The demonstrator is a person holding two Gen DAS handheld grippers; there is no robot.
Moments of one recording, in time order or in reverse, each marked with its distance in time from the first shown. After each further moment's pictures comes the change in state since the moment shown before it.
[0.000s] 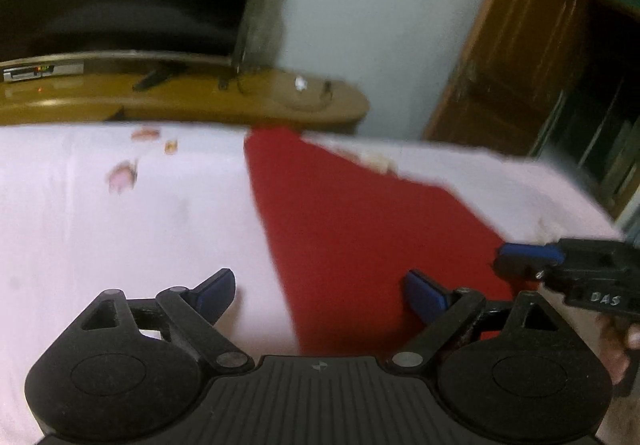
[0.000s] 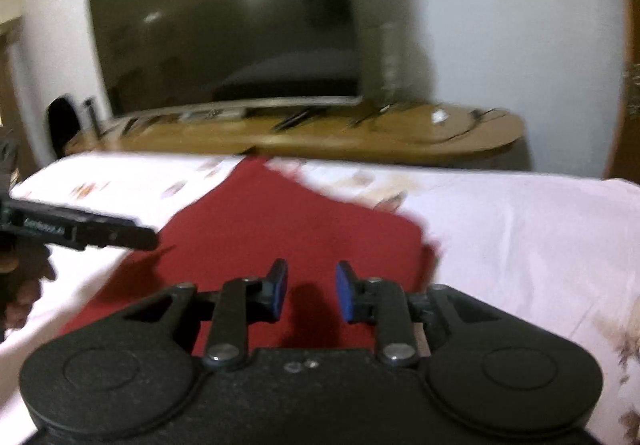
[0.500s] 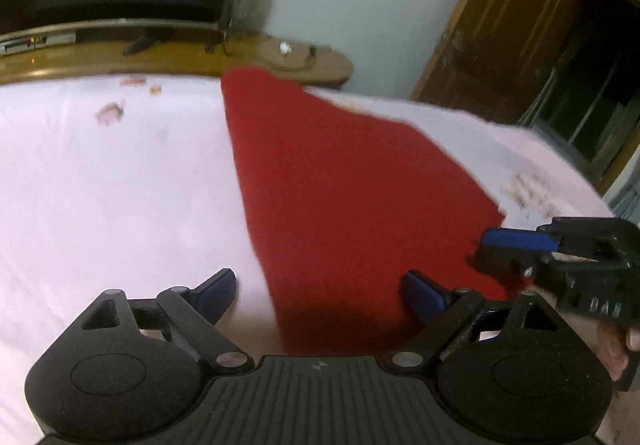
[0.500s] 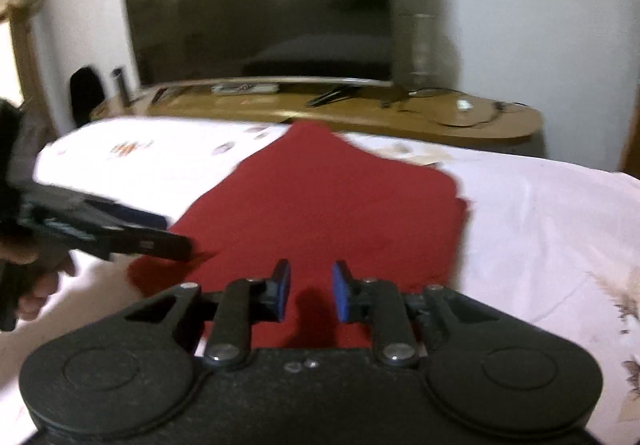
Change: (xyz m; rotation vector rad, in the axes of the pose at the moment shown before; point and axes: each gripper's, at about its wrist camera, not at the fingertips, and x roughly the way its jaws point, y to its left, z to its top) left arm -0.021 -0.019 -0.040 -0.016 0.061 -0.041; right arm -0.035 0.043 -0.027 -0.078 0.048 0.027
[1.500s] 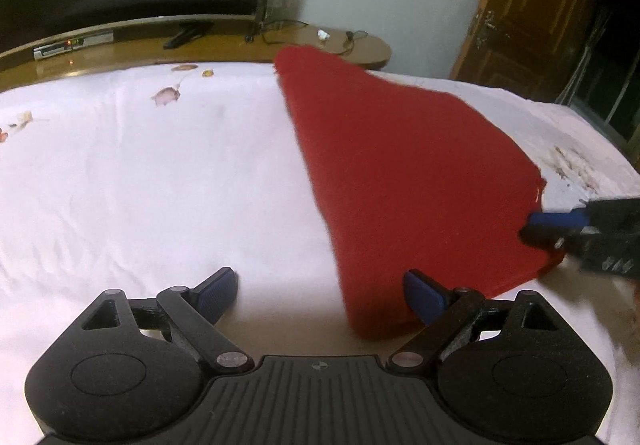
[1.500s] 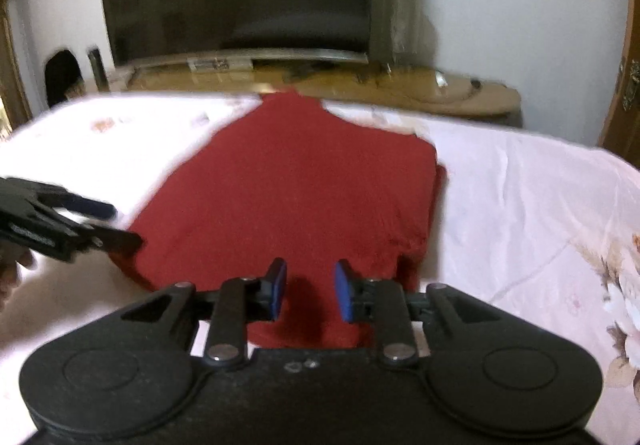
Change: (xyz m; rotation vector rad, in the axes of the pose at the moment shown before) left arm -0.024 0.014 -0.020 0.034 0.020 0.123; right arm 0.007 -0.008 -0.012 0.032 0.104 -0.112
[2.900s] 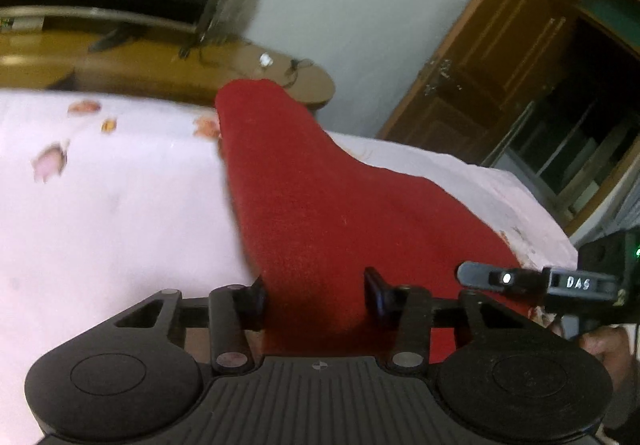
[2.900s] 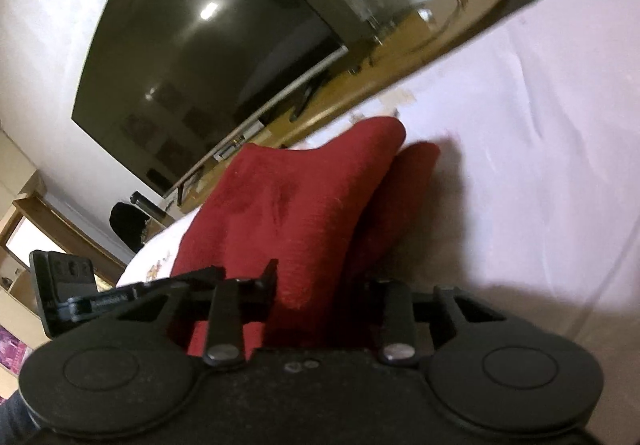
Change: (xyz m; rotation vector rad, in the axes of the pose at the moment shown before) left arm 0.062 -0.010 0.096 -0.110 -0.064 -0.282; right arm 0.062 -0.114 0.026 0.561 -0.092 0.416
